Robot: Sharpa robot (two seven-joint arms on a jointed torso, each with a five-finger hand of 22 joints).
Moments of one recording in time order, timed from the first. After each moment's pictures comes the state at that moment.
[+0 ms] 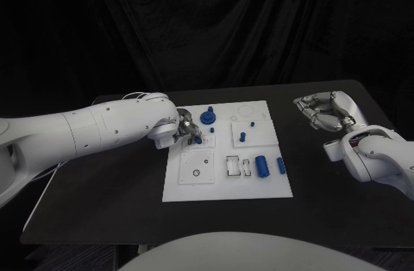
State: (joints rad) left arm 1.27 -0.60 -0.21 1.22 -0.84 0.09 -0.55; left_hand 0.99 0.03 0.53 0.03 0.33 0.92 0.07 0.29 0.96 1.47 0.00 1.57 1.31 1.47 -0.05 1.57 1.31 0.08 1.29 0.06 1.36 1.19; right arm 1.20 -0.96 -0.25 1.45 -0.57 -0.66 0.48; right_hand 1.38 -0.04 0.34 0.26 0.51 0.94 0.13 0.13 0.17 0.84 0.06 0.99 0.67 1.36 -0.01 1.15 1.13 0.13 1.30 0.09 0.86 1.28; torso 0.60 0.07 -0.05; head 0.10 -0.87
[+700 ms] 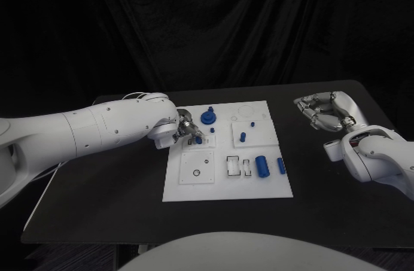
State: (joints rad) left arm 1.26 -0.60 -0.21 1.21 -0.85 0.10 -0.55; left_hand 0.97 0.02 0.39 0.11 0.18 0.90 0.09 0.22 0.95 1.46 0.01 1.57 1.31 1.47 -0.04 1.57 1.31 0.08 1.29 0.07 1.33 1.18; right arm 1.20 -0.96 -0.25 1.45 -0.57 -0.65 0.48; right_hand 1.38 -0.04 0.34 0.26 0.51 0.94 0.13 0.13 0.17 0.84 0.06 0.99 0.67 1.36 -0.01 1.15 1.13 0.13 1.30 0.09 0.86 1.28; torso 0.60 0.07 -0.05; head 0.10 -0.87
